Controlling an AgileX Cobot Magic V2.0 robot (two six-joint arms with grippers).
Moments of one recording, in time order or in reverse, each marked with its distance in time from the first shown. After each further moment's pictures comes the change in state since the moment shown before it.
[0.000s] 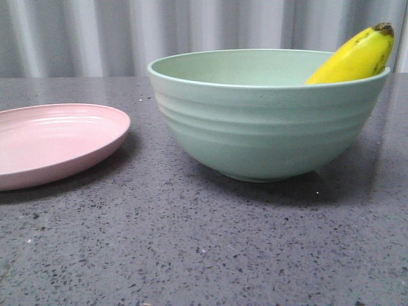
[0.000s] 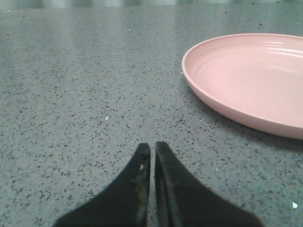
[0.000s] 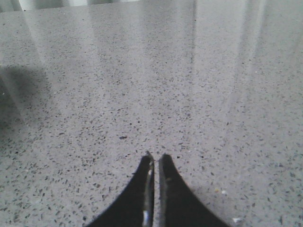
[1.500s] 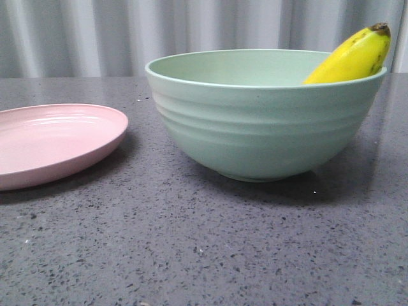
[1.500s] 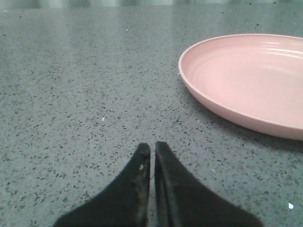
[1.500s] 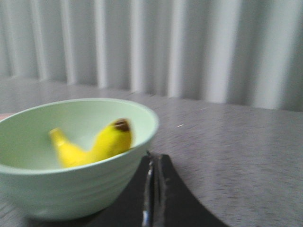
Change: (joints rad) left arm -0.005 0.000 0.000 -0.002 0.000 0.000; right arm 0.414 0.146 -0.098 0.145 -0.384 -0.188
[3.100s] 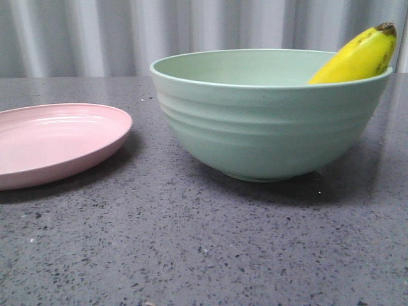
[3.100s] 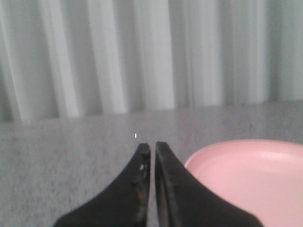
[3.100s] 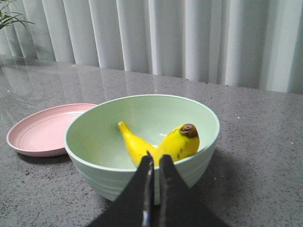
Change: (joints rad) left arm -0.011 0.000 -0.008 -0.126 -0.287 0.165; right arm 0.182 0.001 -0.189 0.110 0.290 -0.063
